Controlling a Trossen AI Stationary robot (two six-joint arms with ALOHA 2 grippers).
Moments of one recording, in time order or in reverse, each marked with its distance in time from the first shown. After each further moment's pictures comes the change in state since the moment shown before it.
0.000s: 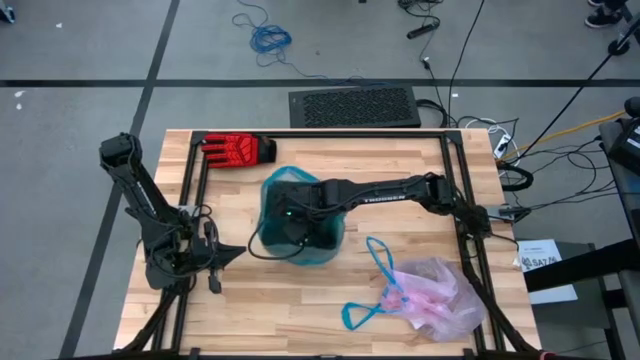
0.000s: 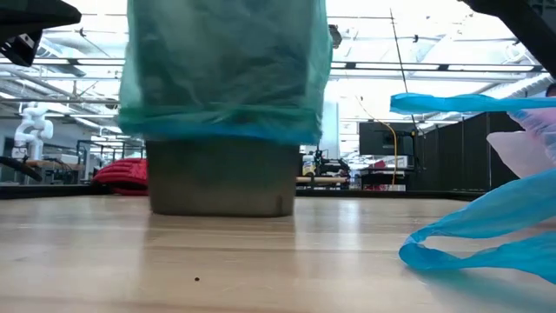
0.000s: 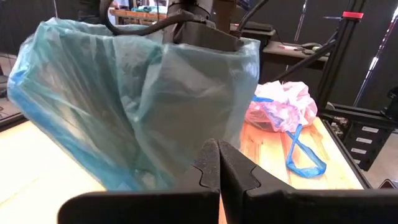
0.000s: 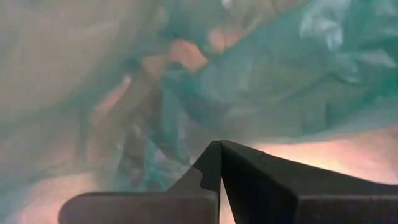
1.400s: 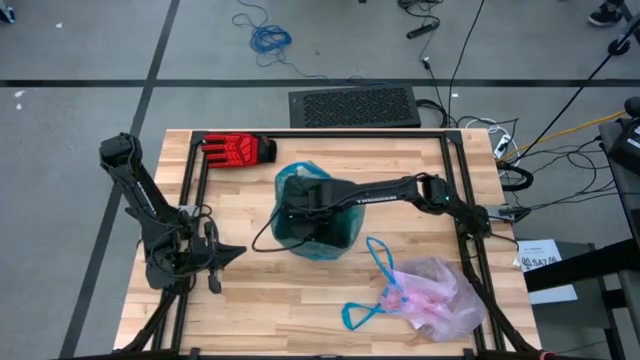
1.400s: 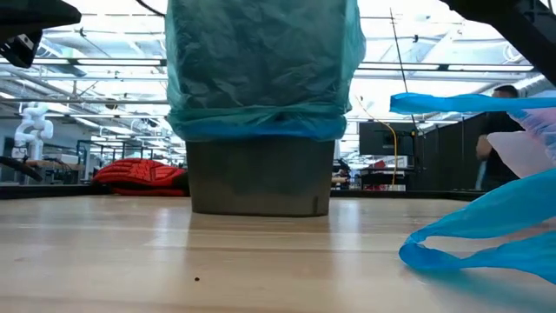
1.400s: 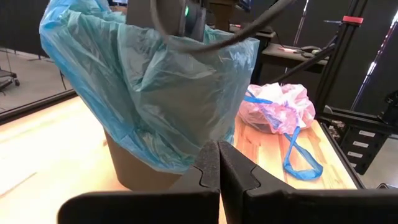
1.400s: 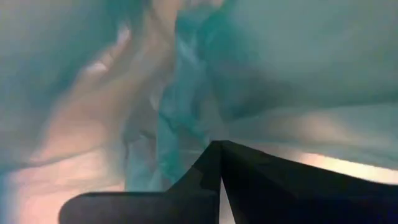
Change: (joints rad) left arm 0.000 0.000 0.000 0.001 0.000 -0.027; right arm -0.021 0.053 -0.046 -0.168 -0.019 0.073
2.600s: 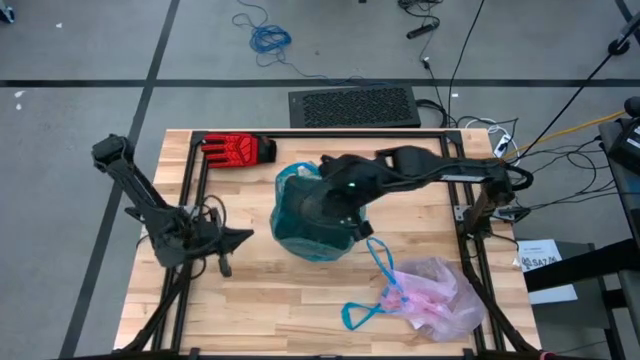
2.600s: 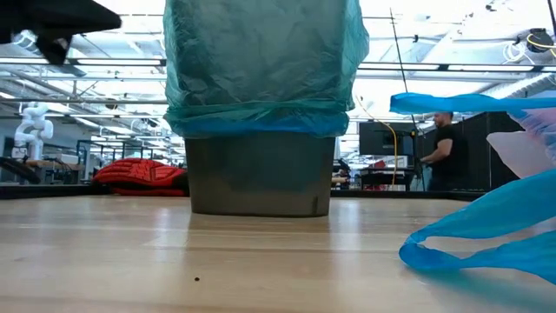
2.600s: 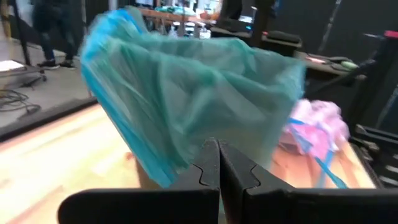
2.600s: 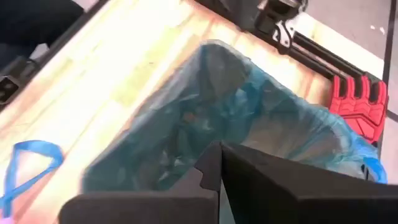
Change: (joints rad) left arm 0.214 -0.129 0.000 0.028 0.120 0.145; right arm 0.065 -0.495 0.010 0.013 0.004 0.184
